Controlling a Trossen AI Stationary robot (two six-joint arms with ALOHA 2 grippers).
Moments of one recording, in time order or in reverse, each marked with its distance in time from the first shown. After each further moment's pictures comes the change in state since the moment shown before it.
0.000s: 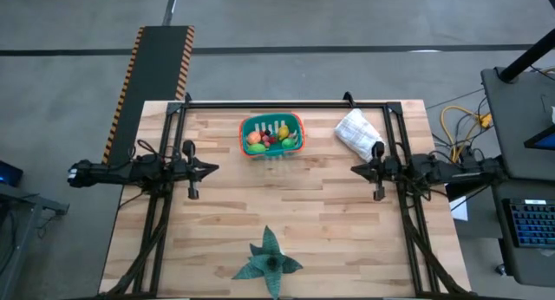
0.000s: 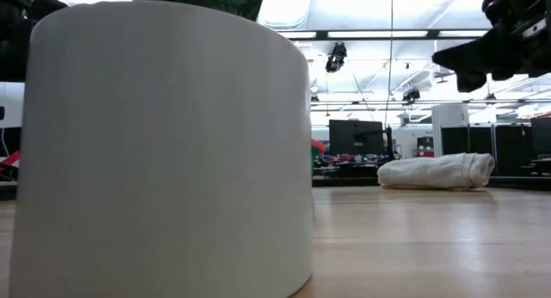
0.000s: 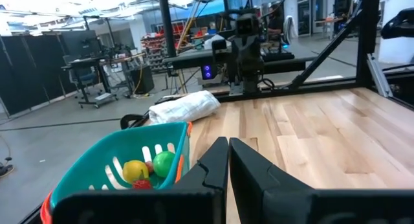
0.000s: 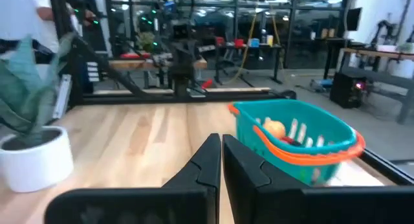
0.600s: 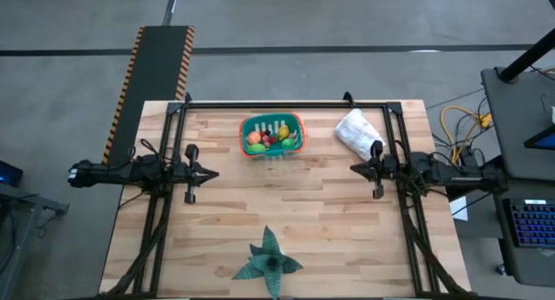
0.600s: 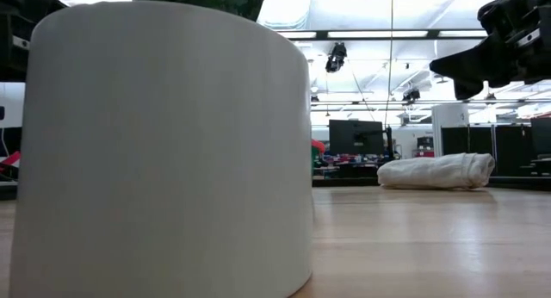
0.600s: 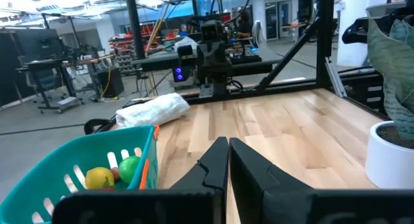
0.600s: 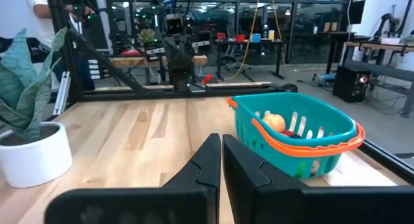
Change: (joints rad) left arm 0.000 -0.012 -0.001 -0.023 0.129 -0.027; right arm -0.112 -0.010 -0.019 -0.015 -0.120 0.018
